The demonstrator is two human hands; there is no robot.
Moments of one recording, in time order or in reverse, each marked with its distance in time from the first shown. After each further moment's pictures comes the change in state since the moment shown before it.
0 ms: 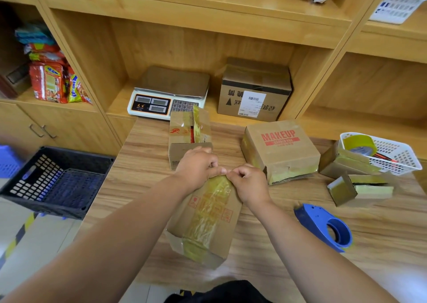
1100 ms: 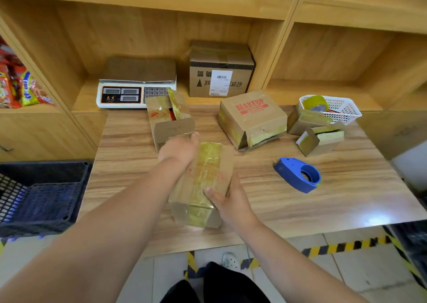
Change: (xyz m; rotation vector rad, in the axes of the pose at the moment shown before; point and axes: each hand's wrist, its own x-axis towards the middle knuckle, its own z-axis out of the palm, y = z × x) left_hand -0.043 0.013 0.001 -0.010 0.021 -0.518; right_hand -0.154 -0.016 0.032 0.178 -0.009 0.203
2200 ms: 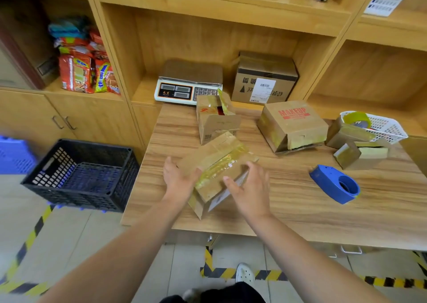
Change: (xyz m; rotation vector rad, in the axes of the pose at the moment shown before) left_hand -0.092 -0.155 -0.004 -0.768 0.191 -0.218; right_hand -0.028 -0.018 0.065 -0.420 0.166 -0.240
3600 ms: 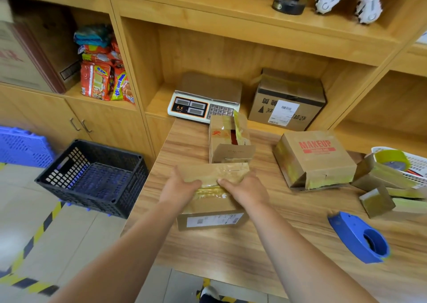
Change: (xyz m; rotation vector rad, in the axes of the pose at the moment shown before) left_hand 0.070 0.045 0.002 0.125 -0.097 -0.167; right_hand 0.143 -0.022 0.022 -0.161 -0.360 0.318
